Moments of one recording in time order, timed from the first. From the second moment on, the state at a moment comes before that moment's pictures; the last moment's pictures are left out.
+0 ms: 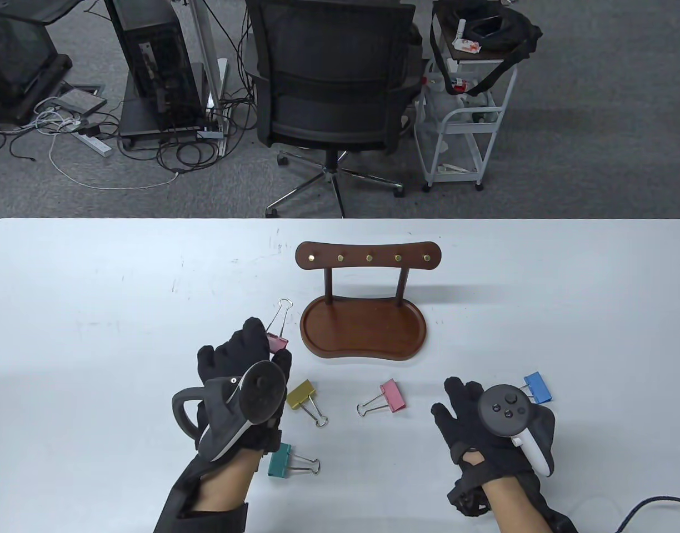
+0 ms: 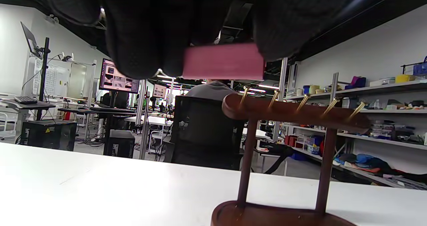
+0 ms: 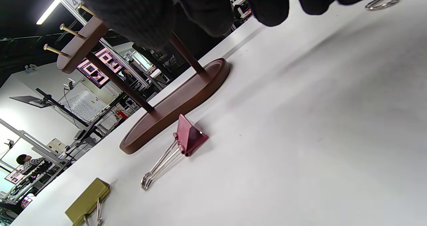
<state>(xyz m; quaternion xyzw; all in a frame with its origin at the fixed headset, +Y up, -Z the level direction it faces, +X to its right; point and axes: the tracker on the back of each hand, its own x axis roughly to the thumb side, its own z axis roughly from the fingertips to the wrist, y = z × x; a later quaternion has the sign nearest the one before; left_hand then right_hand) -0.146 -0.602 -0.254 0.13 0.00 0.08 0.99 0.209 -0.724 -0.248 -0.02 0.10 0.94 0.34</state>
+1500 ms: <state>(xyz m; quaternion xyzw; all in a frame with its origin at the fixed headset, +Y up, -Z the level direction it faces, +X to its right) -0.101 -0.616 -0.341 0.10 0.08 0.09 0.99 0.207 -0.725 -0.249 -0.01 0.10 0.94 0.34</state>
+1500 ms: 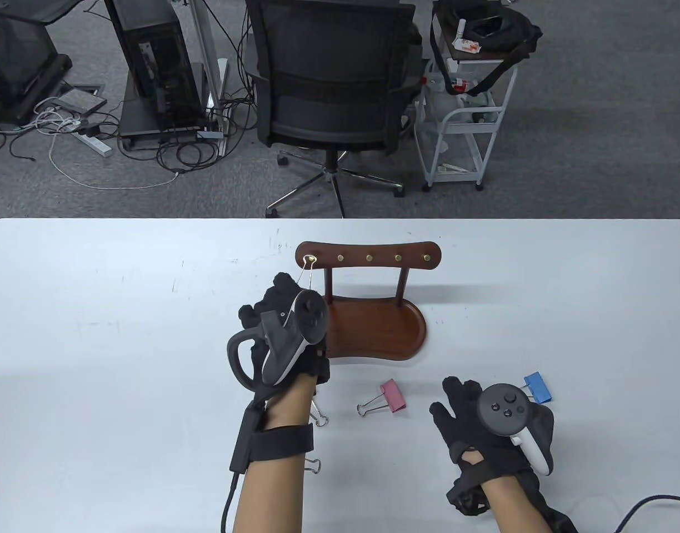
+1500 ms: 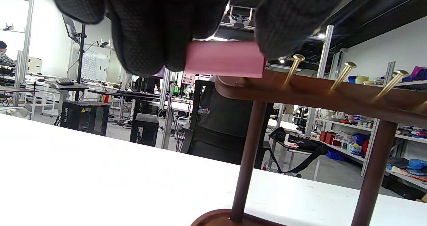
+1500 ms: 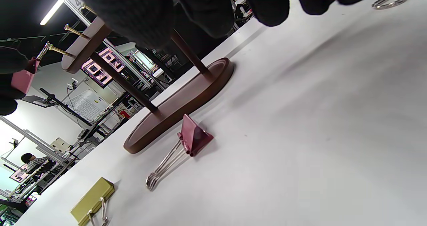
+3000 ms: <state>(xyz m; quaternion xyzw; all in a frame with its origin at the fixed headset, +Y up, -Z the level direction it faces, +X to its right) -0.089 -0.656 -0.374 0.06 0.08 0.08 0.99 0.205 -0.728 -0.248 -0.01 0.10 0.93 0.34</state>
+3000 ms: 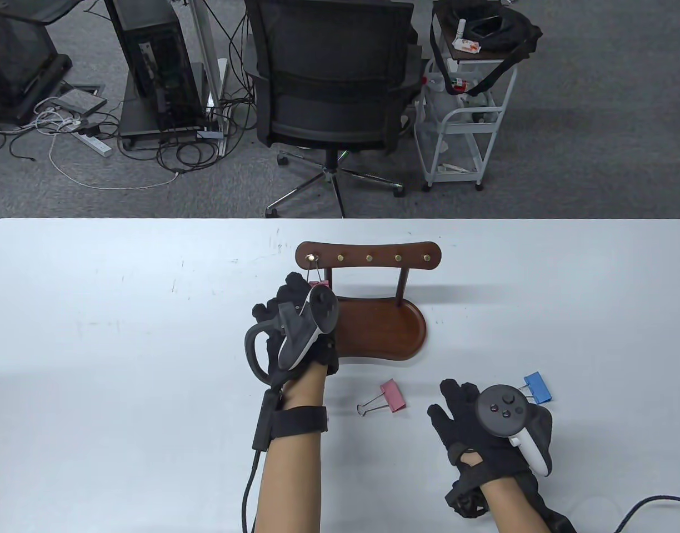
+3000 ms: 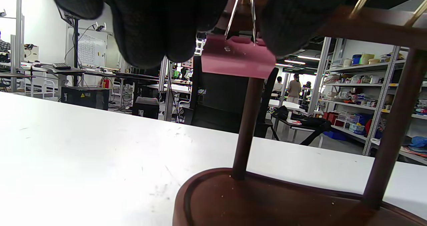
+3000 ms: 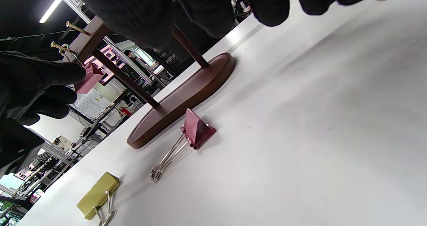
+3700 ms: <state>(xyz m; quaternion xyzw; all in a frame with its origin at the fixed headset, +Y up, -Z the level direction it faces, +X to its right) -0.113 -0.614 -0.329 0.07 0.00 0.09 0.99 0.205 -0.728 -0.247 -0.01 0.11 0.93 0.34</state>
